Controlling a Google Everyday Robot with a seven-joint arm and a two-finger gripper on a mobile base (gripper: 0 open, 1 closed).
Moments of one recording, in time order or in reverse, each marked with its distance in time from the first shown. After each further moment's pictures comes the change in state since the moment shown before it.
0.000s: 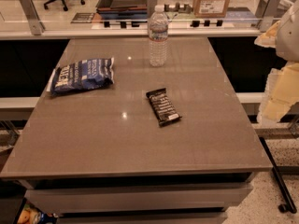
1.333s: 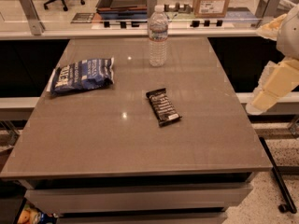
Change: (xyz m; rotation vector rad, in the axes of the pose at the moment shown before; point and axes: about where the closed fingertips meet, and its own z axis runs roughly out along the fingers) arm -0.011 -0.023 0.004 0.096 -0.159 0.048
